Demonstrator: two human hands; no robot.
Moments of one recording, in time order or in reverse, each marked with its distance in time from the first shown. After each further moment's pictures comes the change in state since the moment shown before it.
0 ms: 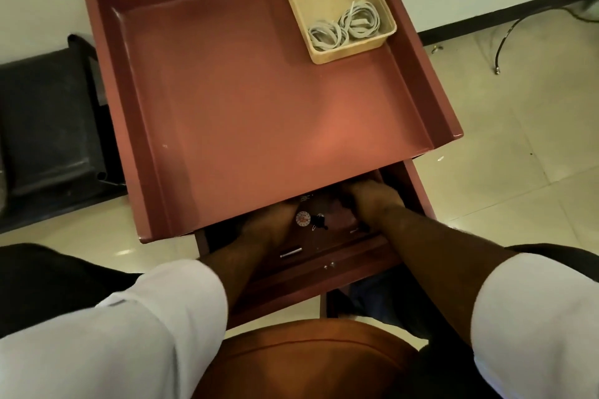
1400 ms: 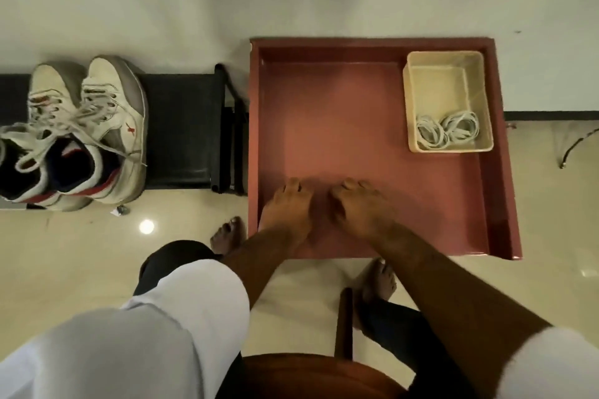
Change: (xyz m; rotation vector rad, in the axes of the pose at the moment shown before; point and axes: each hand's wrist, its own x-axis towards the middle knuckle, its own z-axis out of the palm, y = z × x) left_hand -0.051 -0.050 -0.154 -0.121 0.173 -0.374; right_hand 0.008 -0.155 -0.120 -0.174 0.159 -0.399
